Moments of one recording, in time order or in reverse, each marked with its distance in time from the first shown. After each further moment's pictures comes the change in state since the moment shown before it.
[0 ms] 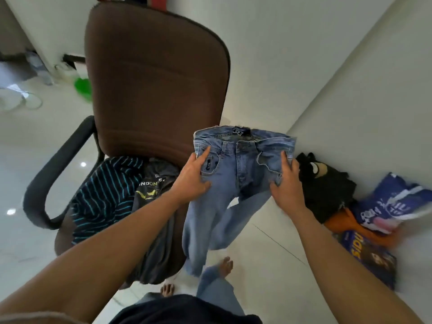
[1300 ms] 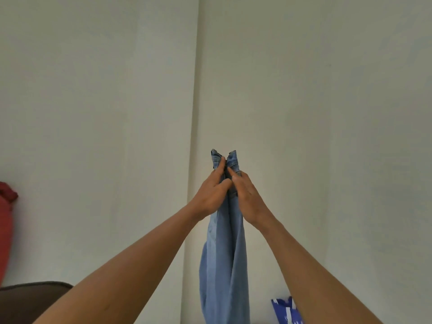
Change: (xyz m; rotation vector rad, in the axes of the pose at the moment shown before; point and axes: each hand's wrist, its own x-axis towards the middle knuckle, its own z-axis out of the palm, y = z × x) left_hand -0.075 0.588 -0.024 -0.263 -0.221 0.986; right_hand -0.110 -0.155 -0.482 0.505 0.658 -0.365
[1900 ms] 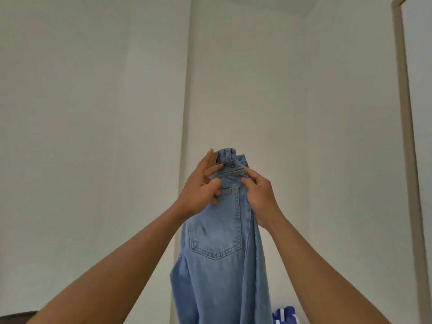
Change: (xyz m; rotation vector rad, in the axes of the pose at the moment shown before) left_hand -0.018 0.019 -0.077 -0.197 0.082 0.216; right_hand -0.001 -0.066 0.016 0.127 0.292 0.003
